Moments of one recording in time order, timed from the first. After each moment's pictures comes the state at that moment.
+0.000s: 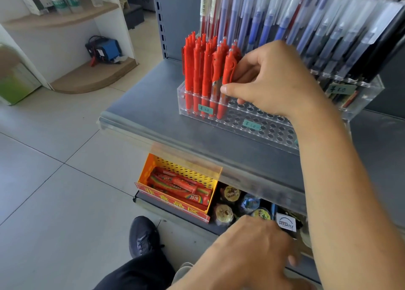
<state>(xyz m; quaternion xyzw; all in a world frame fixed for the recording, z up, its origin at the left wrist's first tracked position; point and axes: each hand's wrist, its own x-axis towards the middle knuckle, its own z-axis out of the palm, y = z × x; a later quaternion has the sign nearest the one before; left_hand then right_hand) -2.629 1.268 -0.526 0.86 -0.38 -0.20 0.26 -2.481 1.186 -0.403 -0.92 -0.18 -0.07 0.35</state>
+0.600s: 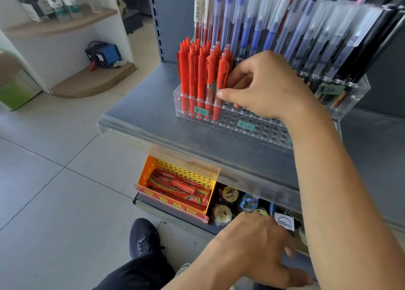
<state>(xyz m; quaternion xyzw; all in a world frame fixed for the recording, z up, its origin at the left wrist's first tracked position) -2.623 1.259 -0.525 0.86 -0.37 -0.23 0.24 -2.481 1.182 -0.405 -0.93 -0.16 -0.04 0.33</state>
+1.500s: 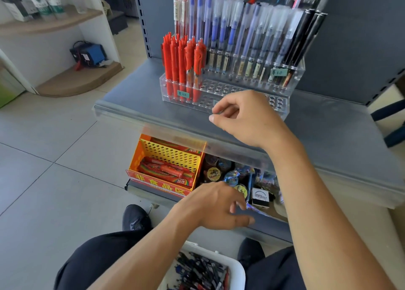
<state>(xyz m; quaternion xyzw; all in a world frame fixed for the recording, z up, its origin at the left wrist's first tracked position) -2.648 1.283 -0.556 0.89 -0.34 -0.19 0.23 -2.580 1.157 -0.436 -0.93 -0.11 -0.02 0.36</state>
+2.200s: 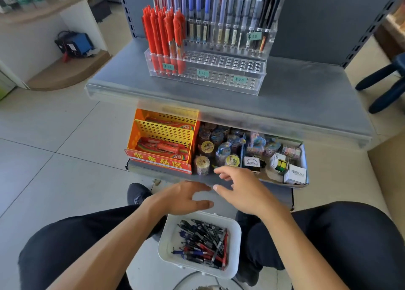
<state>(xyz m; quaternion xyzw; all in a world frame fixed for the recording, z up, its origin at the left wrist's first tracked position) -2.700 1.334 -0.623 0.88 -0.23 -0.34 0.25 -2.734 1.128 -0.573 -0.92 -0.04 0.19 0.34</state>
